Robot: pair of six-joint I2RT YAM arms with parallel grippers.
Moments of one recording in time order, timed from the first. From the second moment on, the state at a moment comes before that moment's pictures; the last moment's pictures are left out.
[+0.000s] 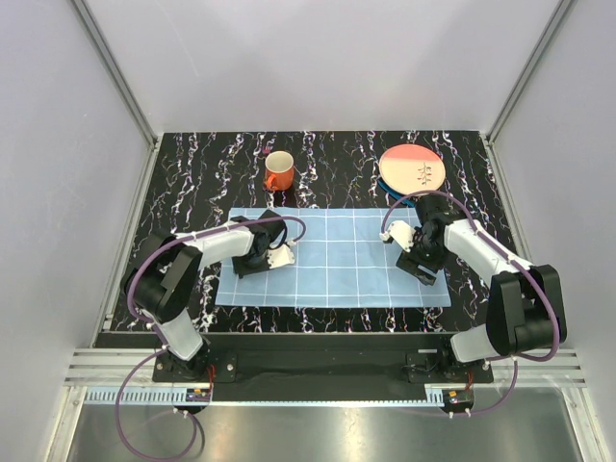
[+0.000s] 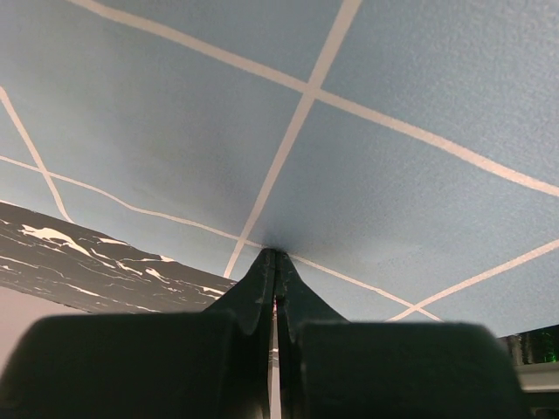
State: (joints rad) left arm -0.56 1.71 0.95 -0.75 -0.24 0.72; right arm 0.20 1.44 0.91 -0.87 -0.02 -0.85
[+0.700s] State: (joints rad) left arm -0.55 1.63 0.98 -0.76 -0.20 0.73; right arm 0.20 1.46 0.91 -0.86 -0.02 -0.85
